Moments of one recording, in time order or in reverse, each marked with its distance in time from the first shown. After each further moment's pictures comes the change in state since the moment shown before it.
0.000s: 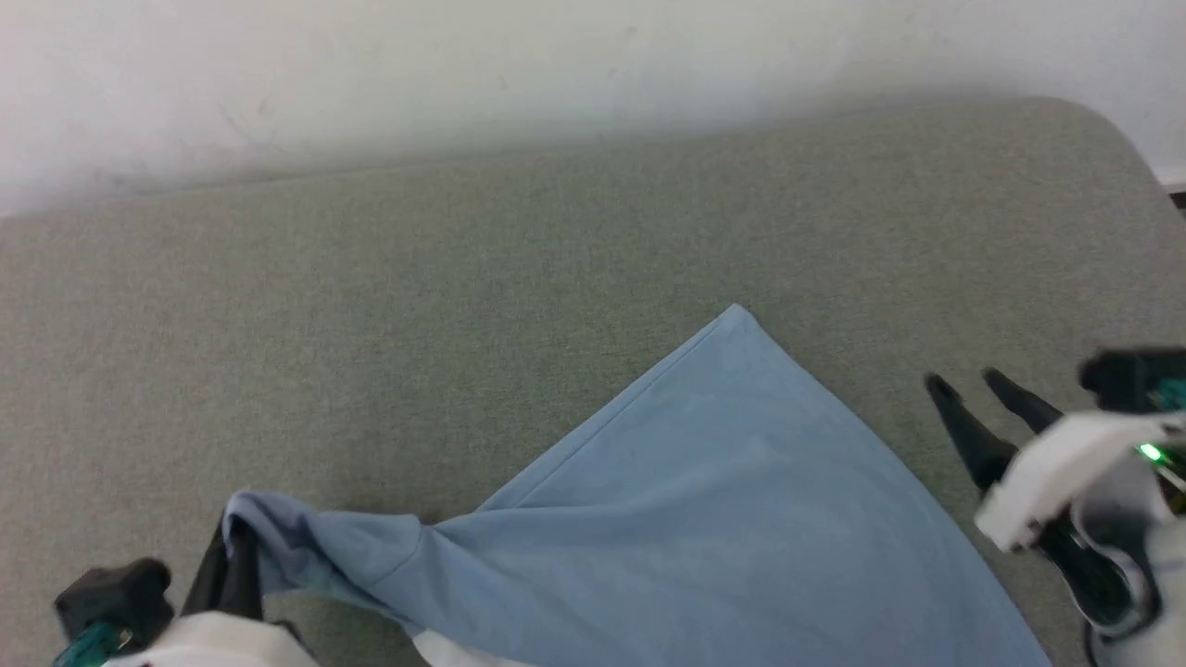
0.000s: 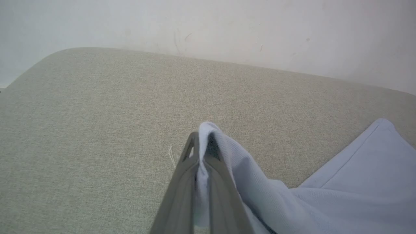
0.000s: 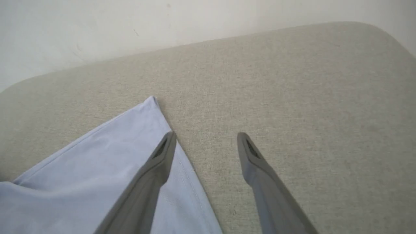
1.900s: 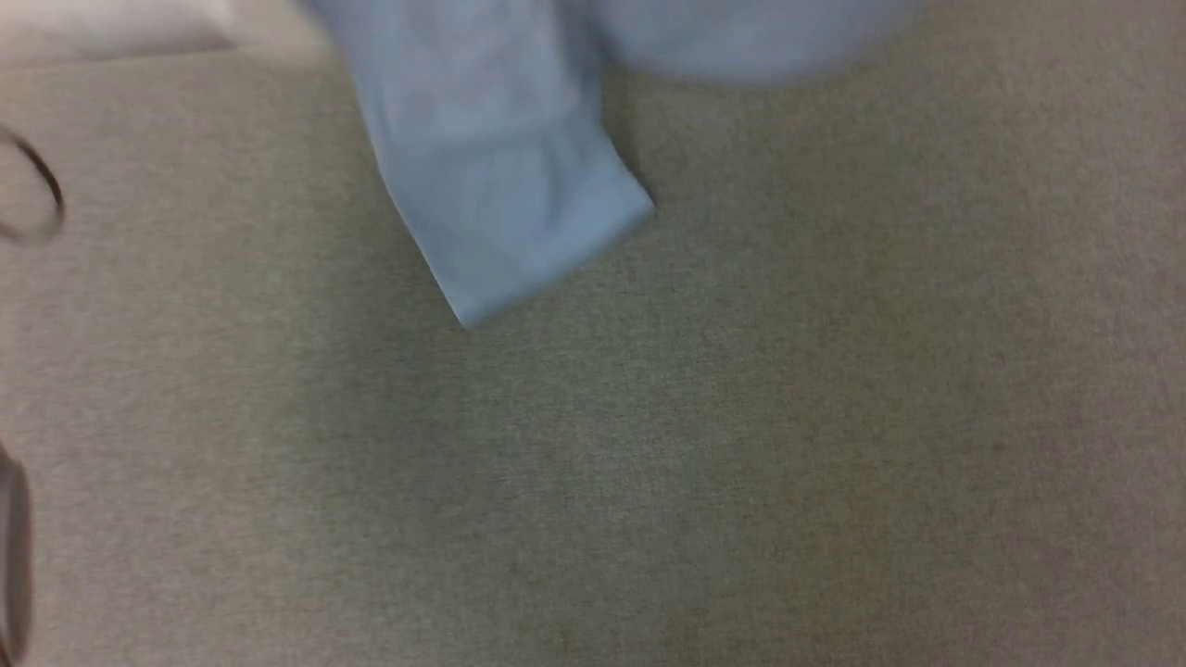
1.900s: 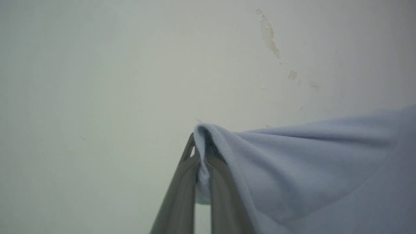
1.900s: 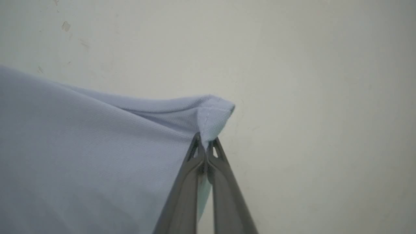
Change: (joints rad) left arm -1.527 0.152 -0.107 0.657 0.120 -0.262 -0.077; right arm -1.276 -0.233 0.366 0.570 0.021 0.003 -0.367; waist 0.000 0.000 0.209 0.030
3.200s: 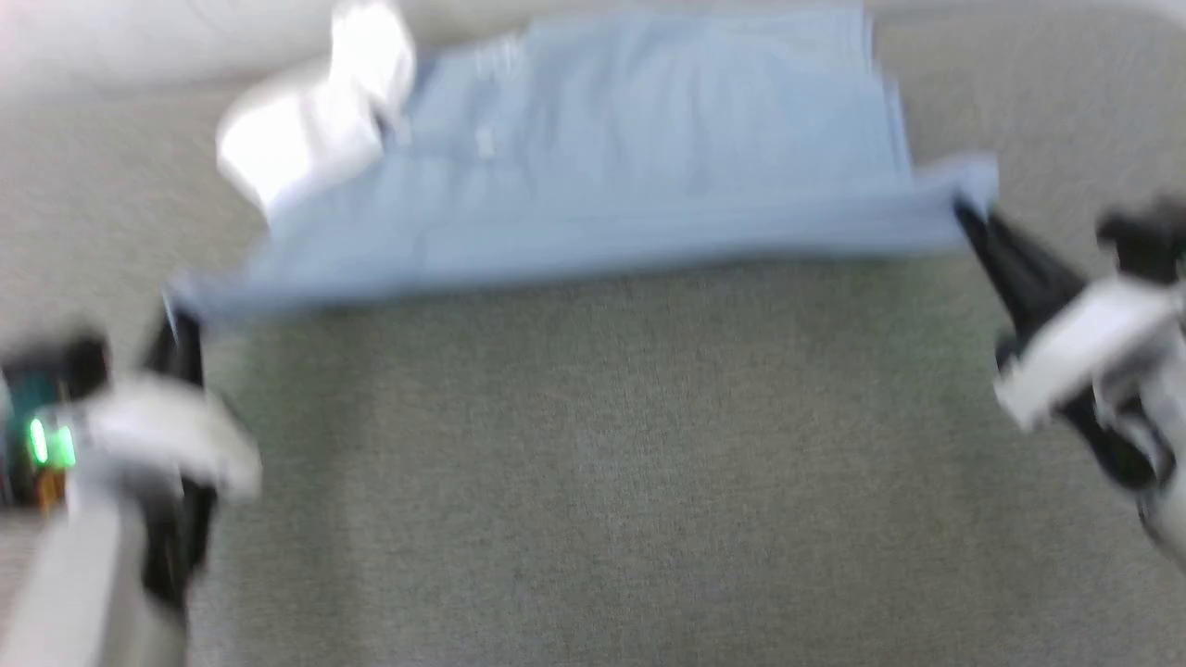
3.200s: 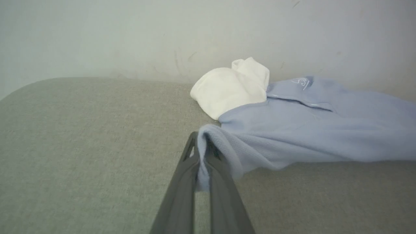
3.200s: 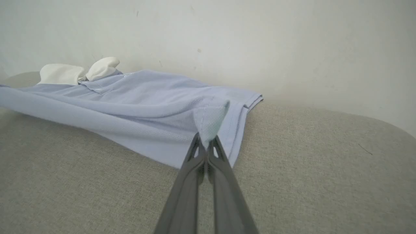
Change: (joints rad) left arm 0.899 -0.057 0.079 -0.023 -0.199 0.048 -0.083; right arm 0.723 -0.048 0.289 -0.179 0.252 0.000 -0.177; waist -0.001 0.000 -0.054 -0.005
